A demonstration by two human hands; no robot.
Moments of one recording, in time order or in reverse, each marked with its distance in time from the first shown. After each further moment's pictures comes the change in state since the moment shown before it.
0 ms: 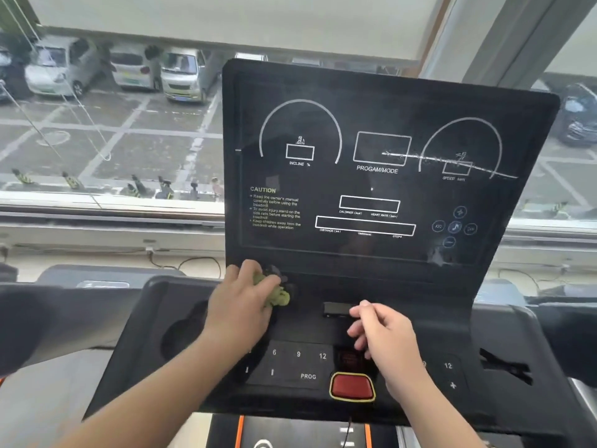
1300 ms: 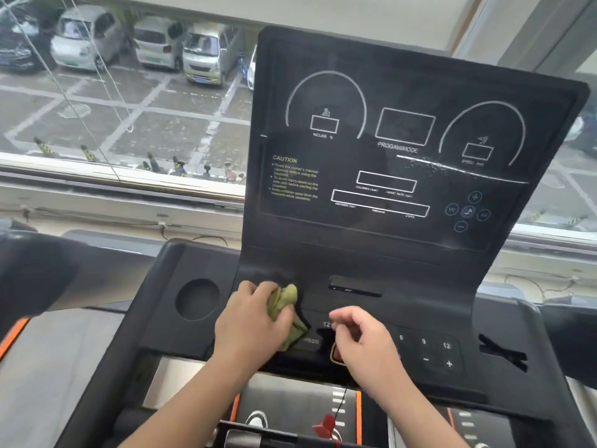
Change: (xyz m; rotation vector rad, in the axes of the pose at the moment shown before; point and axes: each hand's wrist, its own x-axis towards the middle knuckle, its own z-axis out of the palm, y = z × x) left_hand -0.076 0.047 -0.004 -0.283 -0.169 -0.487; right_hand -0.044 0.039 0.013 -0.246 -0.217 -0.231
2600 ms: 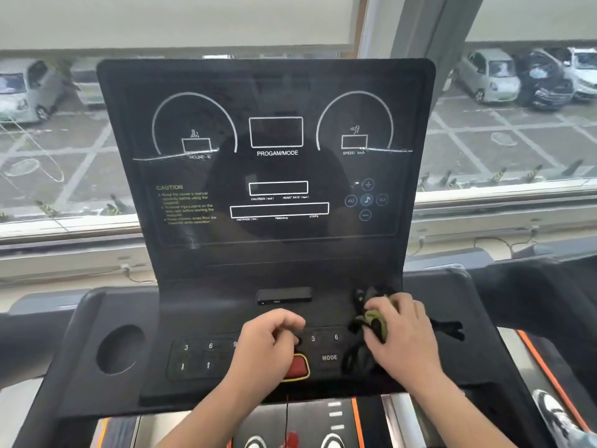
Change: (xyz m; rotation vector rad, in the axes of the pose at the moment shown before) left_hand -0.025 0.129 0.046 -0.578 -0.245 0.027; right_hand 0.025 0.118 -0.147 -0.718 0.375 -0.196
